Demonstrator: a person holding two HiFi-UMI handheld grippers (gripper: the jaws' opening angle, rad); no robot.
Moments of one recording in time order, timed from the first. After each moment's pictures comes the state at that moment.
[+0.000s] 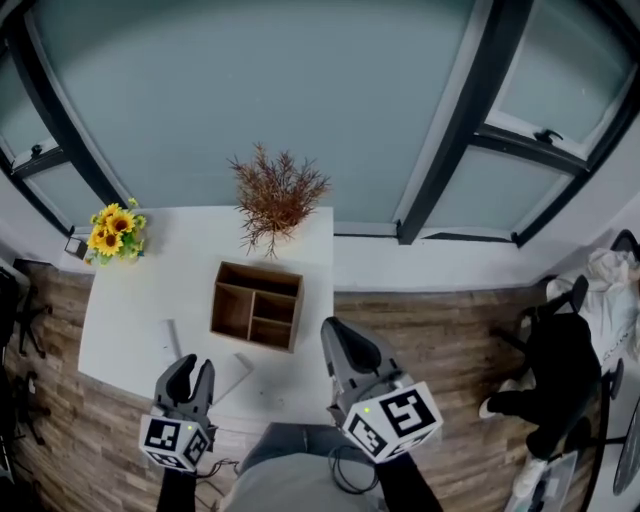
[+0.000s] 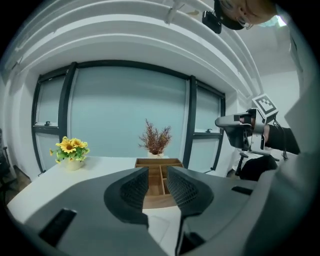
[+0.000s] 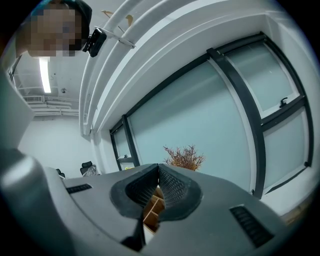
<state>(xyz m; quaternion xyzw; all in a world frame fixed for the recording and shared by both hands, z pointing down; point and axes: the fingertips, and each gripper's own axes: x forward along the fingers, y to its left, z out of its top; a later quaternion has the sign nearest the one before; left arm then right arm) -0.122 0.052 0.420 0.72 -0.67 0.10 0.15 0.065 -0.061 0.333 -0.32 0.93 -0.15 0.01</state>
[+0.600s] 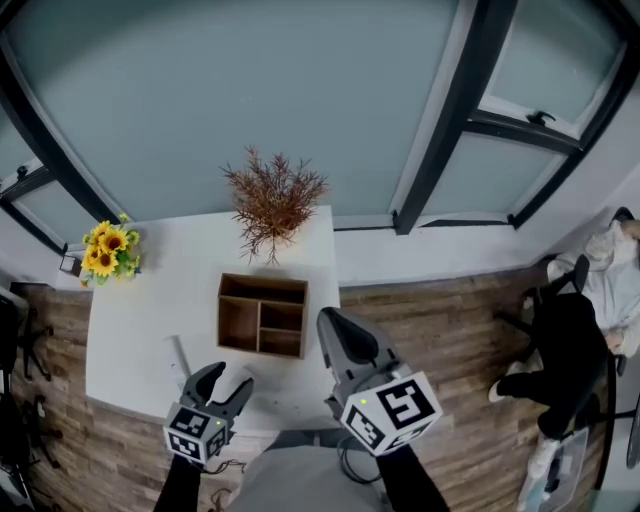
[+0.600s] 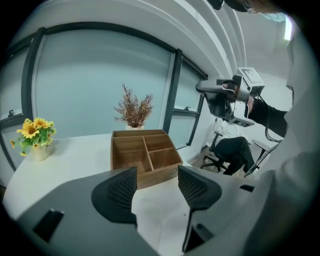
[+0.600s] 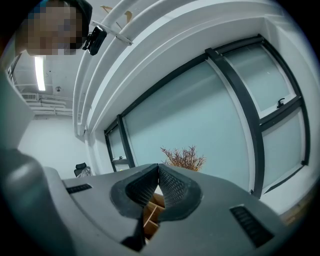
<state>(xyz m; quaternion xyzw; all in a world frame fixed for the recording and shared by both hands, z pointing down) -0.100 0.031 0.499 0.79 -0.52 0.21 0.23 0.034 -0.087 0.335 -0.35 0.92 -0.15 0.01</state>
